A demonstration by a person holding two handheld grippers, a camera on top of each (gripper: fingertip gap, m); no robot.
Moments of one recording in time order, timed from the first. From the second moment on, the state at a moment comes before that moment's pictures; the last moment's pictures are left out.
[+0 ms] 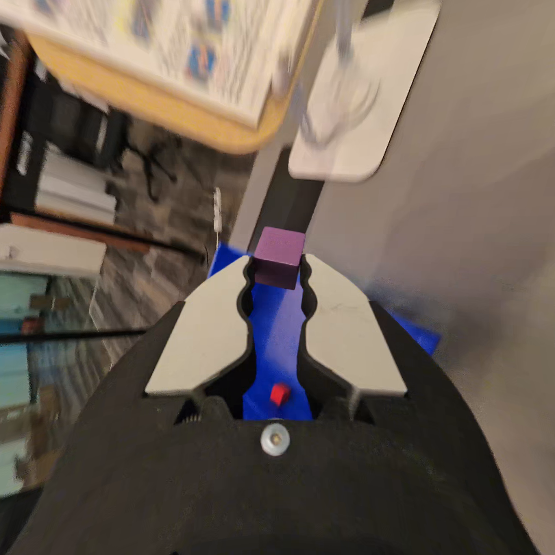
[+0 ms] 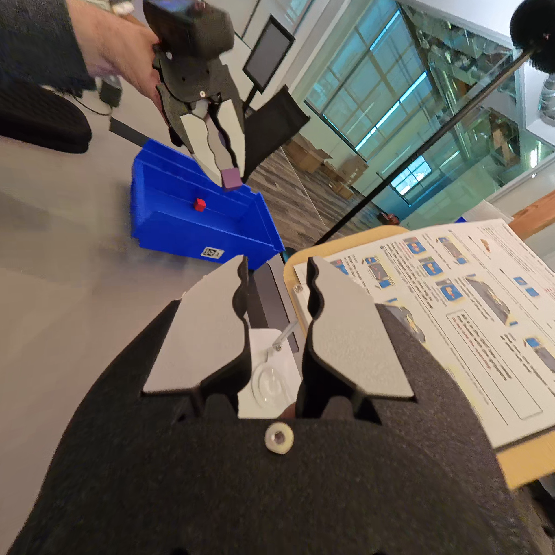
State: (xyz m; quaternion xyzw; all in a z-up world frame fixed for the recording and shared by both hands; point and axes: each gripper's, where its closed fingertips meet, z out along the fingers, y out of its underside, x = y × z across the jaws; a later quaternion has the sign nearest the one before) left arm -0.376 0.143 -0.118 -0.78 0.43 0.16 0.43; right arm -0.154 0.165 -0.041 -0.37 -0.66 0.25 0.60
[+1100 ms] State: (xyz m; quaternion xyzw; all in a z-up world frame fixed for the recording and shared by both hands) left arm -0.147 0.108 -0.032 -0.56 0.50 -0.08 0.65; right arm -0.159 0.112 -0.038 -0.26 -0.70 0.30 0.60
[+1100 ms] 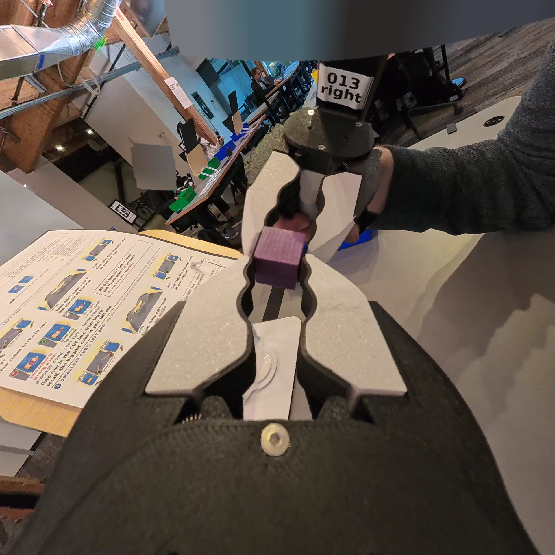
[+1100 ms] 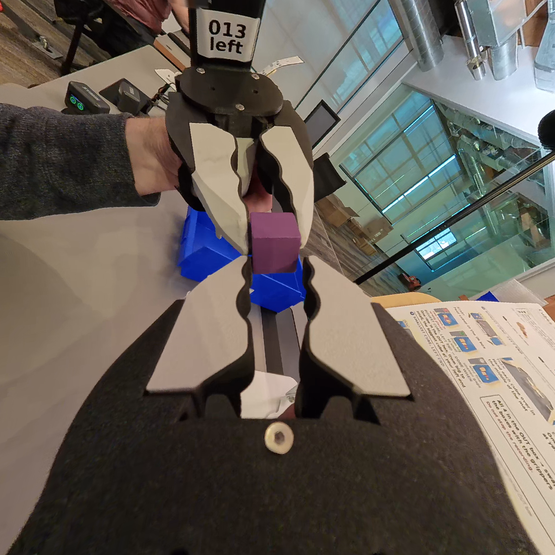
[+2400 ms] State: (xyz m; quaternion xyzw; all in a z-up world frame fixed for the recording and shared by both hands) left arm -0.173 0.118 -0.019 -0.58 0.46 0.02 0.67; right arm -0.148 0.127 -0.025 -0.27 -0.68 0.29 0.62
